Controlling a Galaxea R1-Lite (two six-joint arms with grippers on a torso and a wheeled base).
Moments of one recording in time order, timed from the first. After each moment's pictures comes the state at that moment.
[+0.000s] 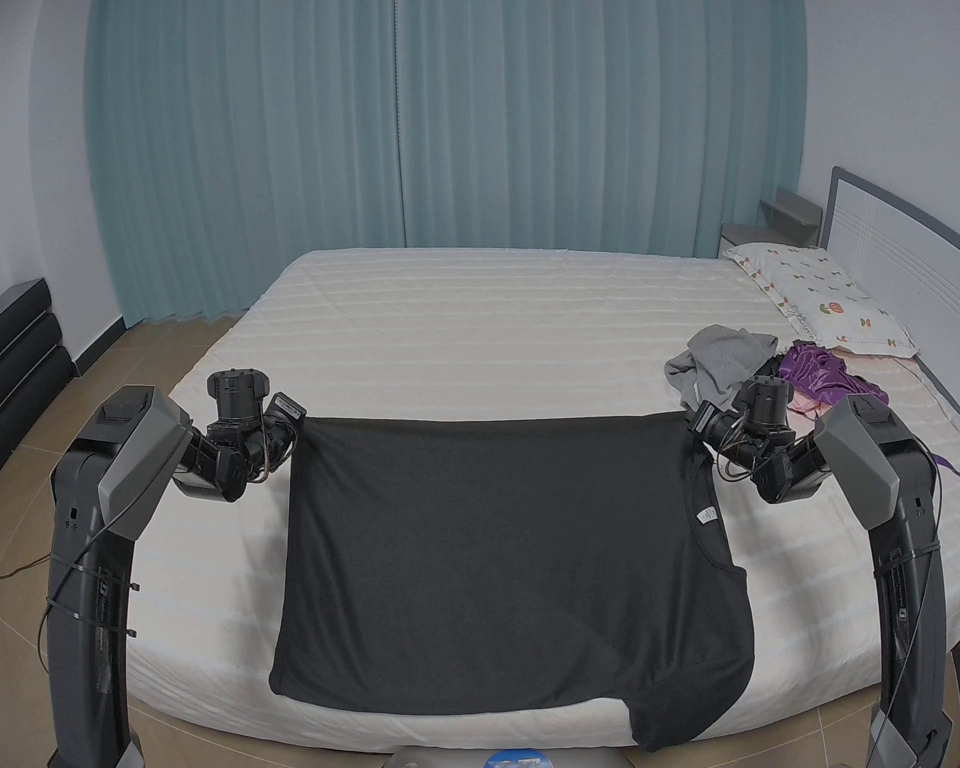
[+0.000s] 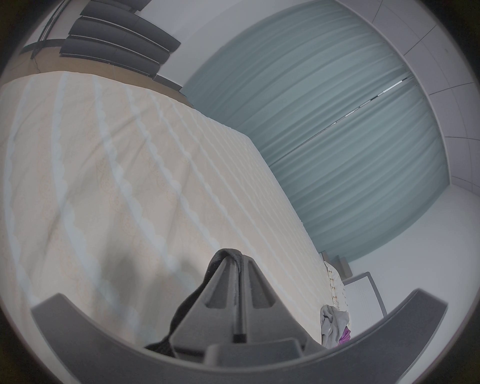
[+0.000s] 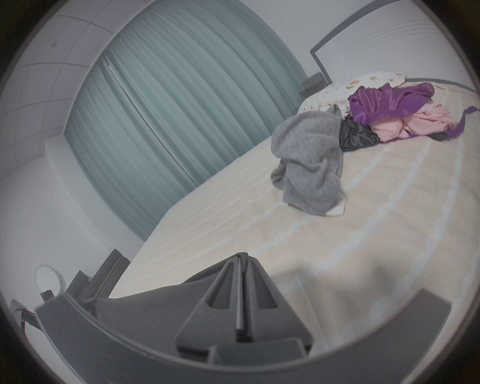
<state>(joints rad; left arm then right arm) -0.01 2.59 -1.59 -0.63 -0.03 -0.99 0.01 2.68 -1.63 -0.76 0.16 0.57</state>
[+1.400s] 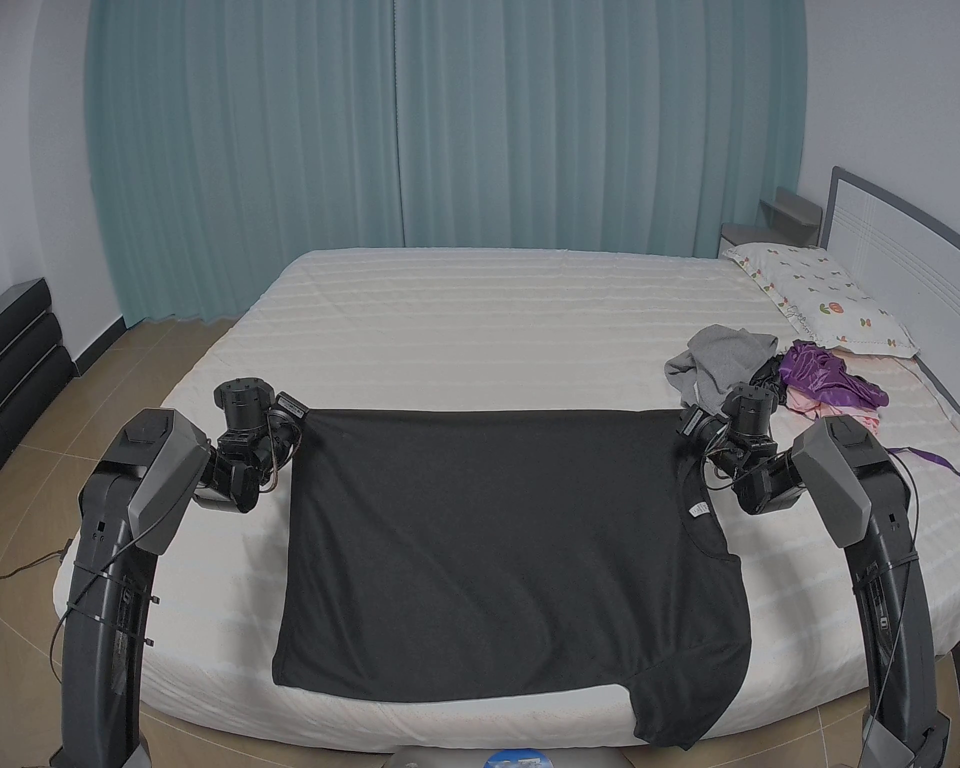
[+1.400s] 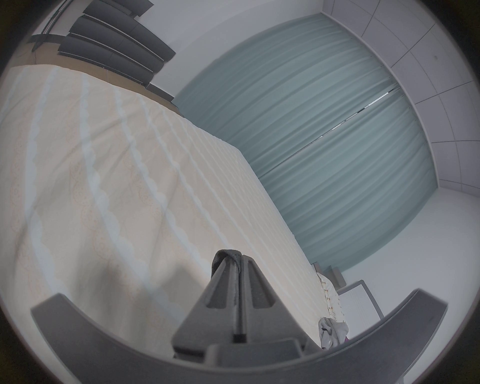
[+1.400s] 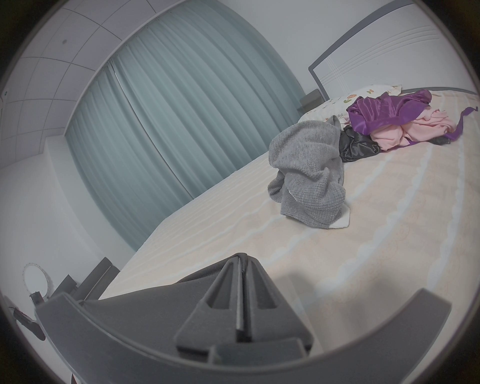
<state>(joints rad) -0.01 2.73 -1.74 -0.75 0.00 -0.99 0.04 2.81 -1.78 -0.81 0.05 0.56</state>
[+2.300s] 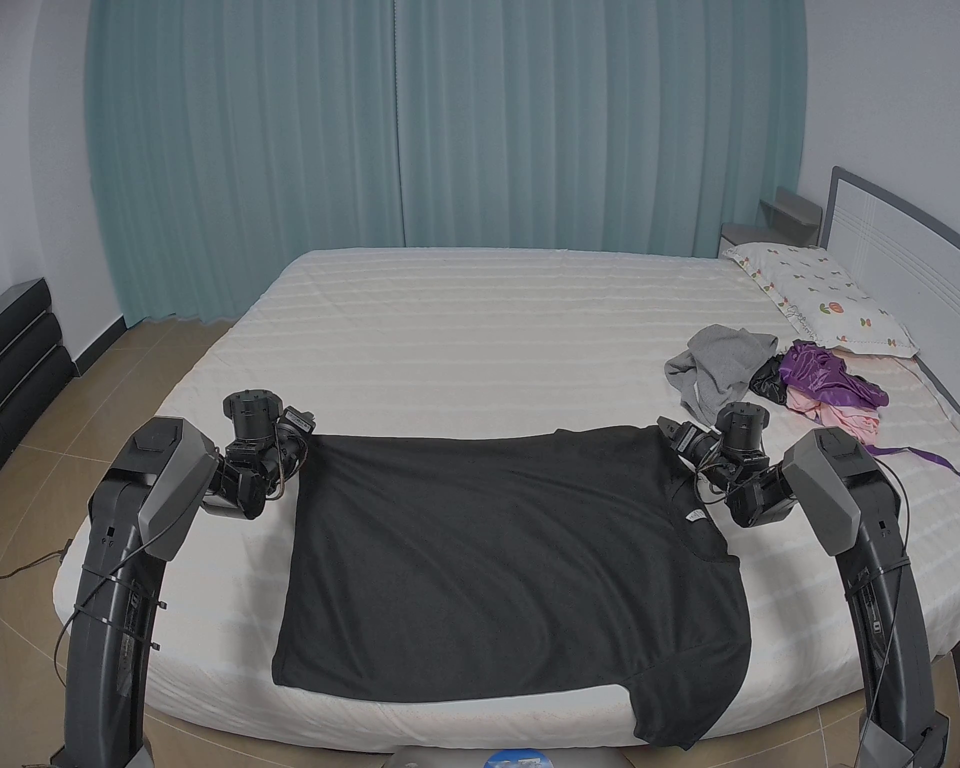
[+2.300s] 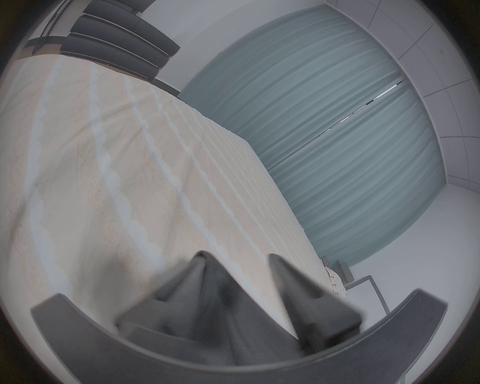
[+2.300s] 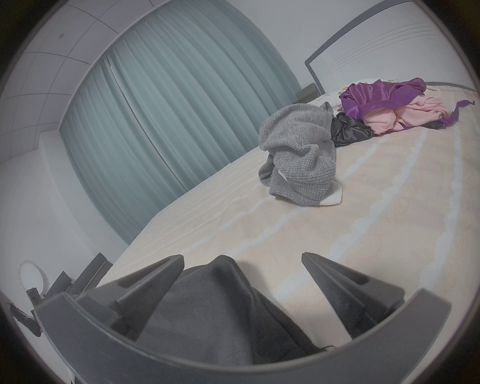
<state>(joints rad) -0.02 2.77 -1.77 -0.69 0.00 -0.98 0.05 2.86 -1.79 -0.80 0.04 0.56</state>
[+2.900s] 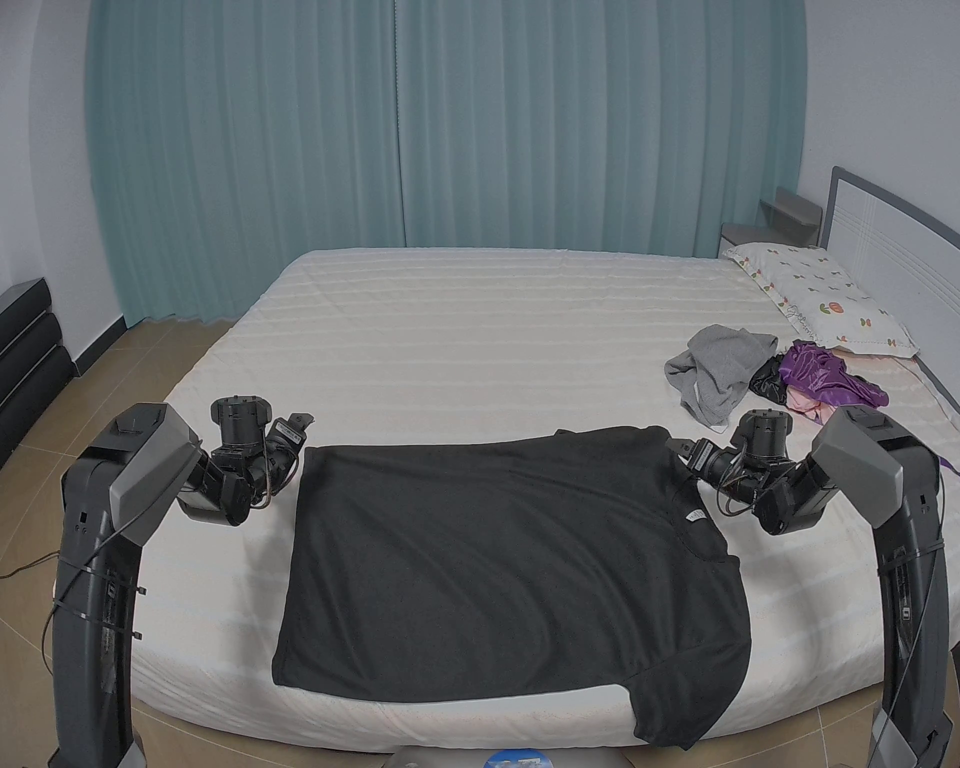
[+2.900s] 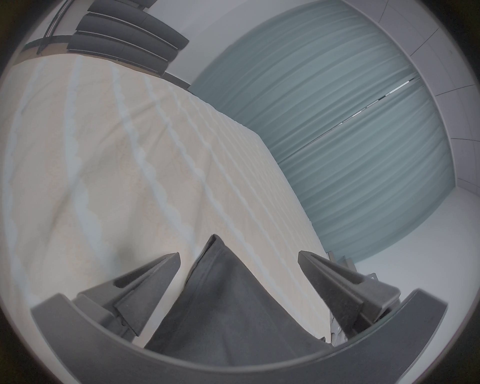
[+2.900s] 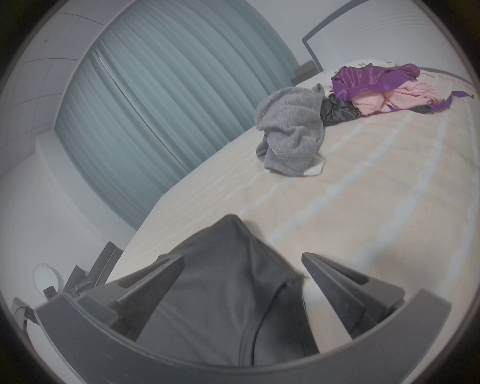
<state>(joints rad) -0.01 2.65 -1.53 -0.71 -0.02 -1.00 0.03 2.66 -1.41 -0.84 0.16 0.58</state>
